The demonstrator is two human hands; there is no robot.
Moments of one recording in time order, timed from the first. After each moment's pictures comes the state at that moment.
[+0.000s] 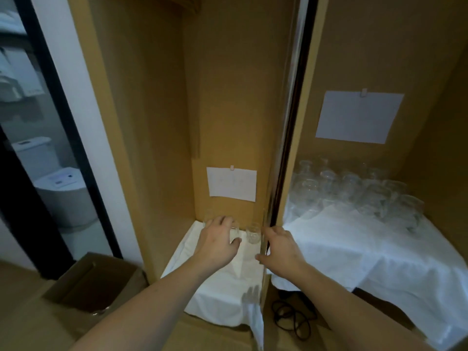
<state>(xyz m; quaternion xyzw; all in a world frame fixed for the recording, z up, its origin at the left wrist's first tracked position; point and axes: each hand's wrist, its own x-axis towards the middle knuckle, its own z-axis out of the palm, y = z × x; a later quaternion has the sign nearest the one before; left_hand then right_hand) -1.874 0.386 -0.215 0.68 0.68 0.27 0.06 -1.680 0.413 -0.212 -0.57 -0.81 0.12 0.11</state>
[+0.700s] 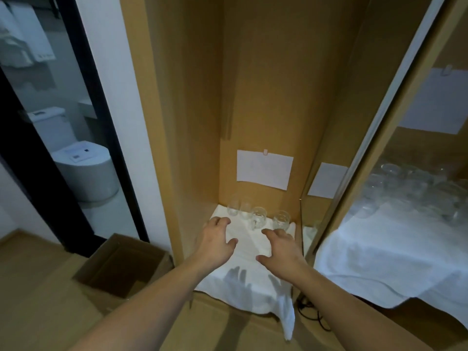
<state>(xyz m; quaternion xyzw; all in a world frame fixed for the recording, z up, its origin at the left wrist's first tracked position) -2.029 0.406 -0.273 0.62 0.73 0.24 0.15 -1.826 0.441 -0.265 -0.56 -0.81 0.17 0.04</state>
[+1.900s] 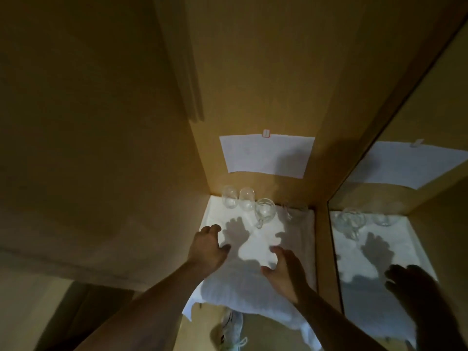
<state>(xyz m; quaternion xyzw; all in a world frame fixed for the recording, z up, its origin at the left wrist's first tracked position) -2.089 0.710 -0.391 0.57 0.77 0.07 0.28 -1.867 0.697 -0.415 -0.67 -0.63 0.38 0.03</state>
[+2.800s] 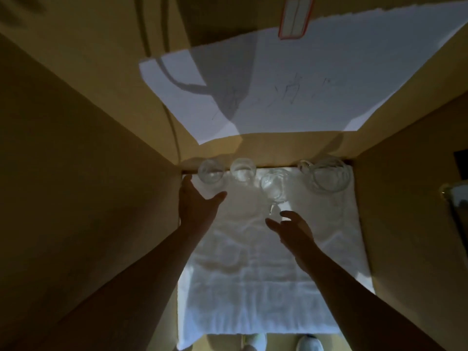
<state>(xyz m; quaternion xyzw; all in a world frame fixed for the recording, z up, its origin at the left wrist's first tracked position) -2.130 0.943 -0.634 0.44 0.81 0.19 0.34 -1.914 0.874 -0.652 -0.77 -0.23 0.57 0.17</state>
